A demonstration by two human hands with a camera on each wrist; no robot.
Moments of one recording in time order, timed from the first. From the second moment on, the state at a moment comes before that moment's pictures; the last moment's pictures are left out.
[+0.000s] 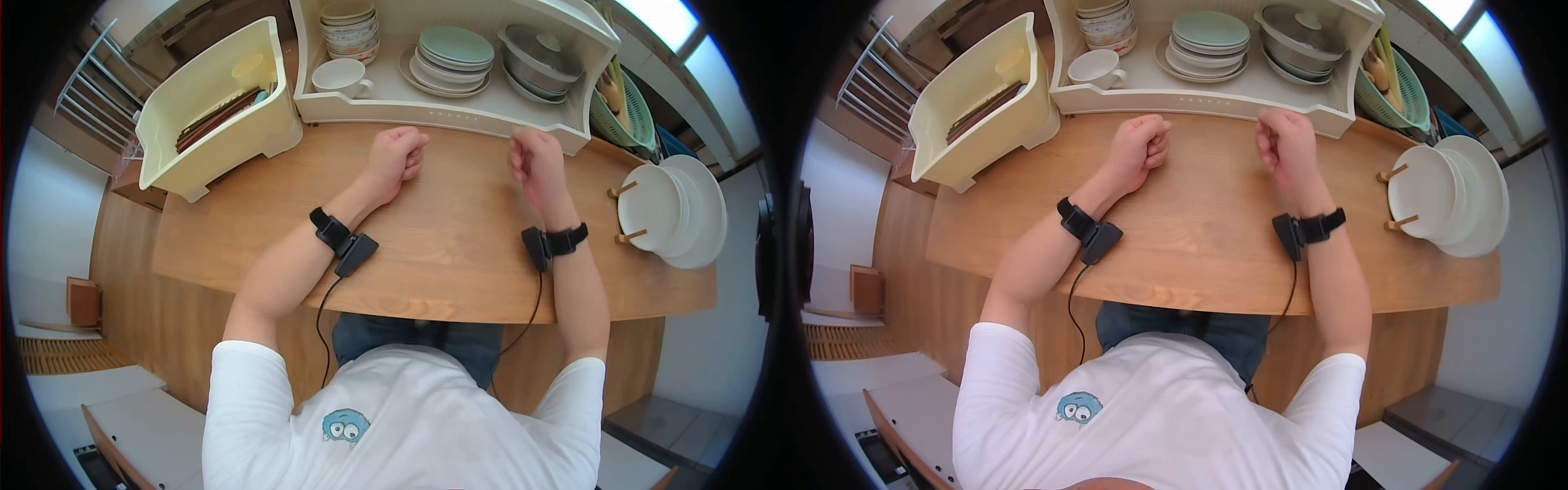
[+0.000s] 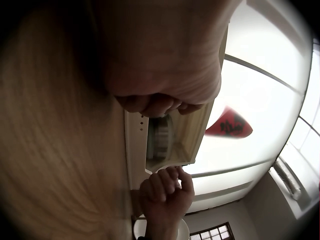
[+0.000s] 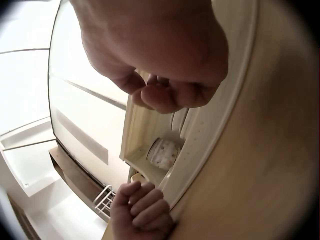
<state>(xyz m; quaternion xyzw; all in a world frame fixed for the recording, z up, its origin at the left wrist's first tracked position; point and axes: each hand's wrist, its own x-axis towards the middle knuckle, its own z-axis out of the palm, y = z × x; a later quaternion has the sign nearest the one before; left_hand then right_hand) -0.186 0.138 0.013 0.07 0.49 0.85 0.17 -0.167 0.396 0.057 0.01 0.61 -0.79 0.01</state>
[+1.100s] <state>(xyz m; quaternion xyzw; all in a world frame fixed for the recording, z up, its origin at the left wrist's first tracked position) -0.191 0.140 0.014 0.08 0.50 0.85 0.13 -0.313 0.363 0.107 0.18 0.71 -0.68 0.02</state>
